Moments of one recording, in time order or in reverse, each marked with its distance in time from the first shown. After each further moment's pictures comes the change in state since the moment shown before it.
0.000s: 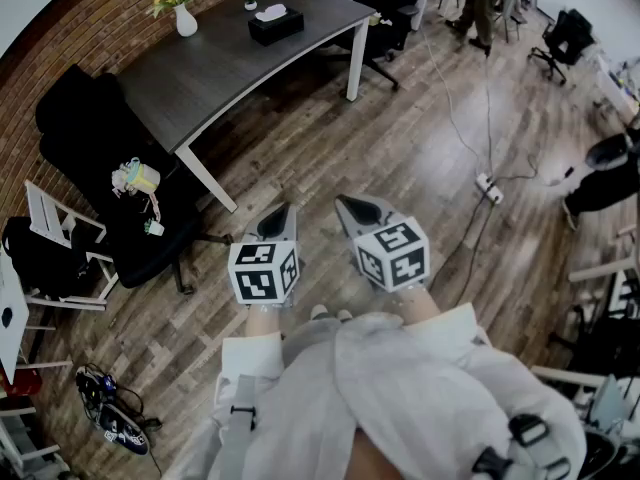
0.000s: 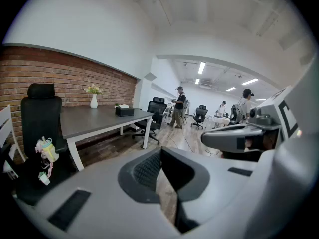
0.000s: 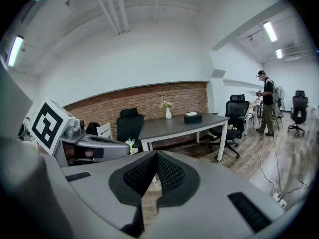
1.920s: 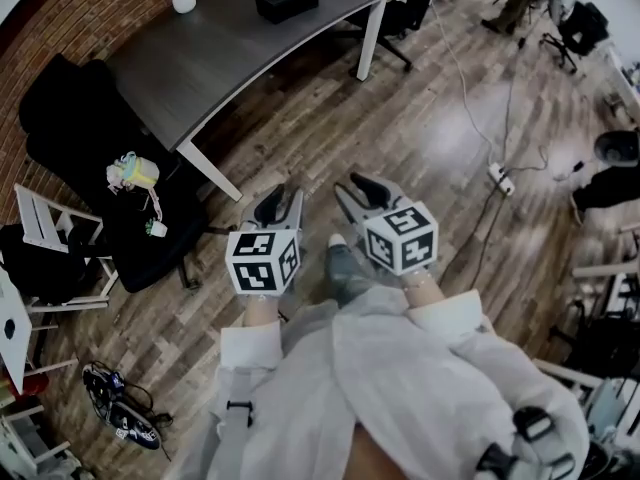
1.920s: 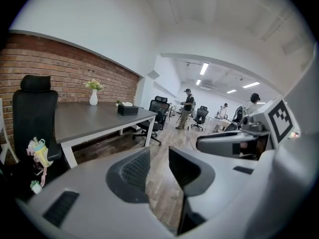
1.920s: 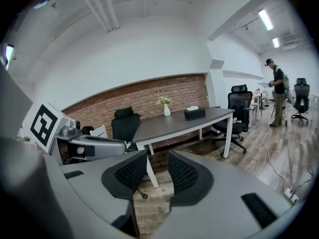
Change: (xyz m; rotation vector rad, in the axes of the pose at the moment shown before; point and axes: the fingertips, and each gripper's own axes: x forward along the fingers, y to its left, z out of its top) left arm 0.070 0.091 0.022 -0.018 -0.001 -0.032; right arm 0.122 -0.029 0.012 0.077 0.007 0.016
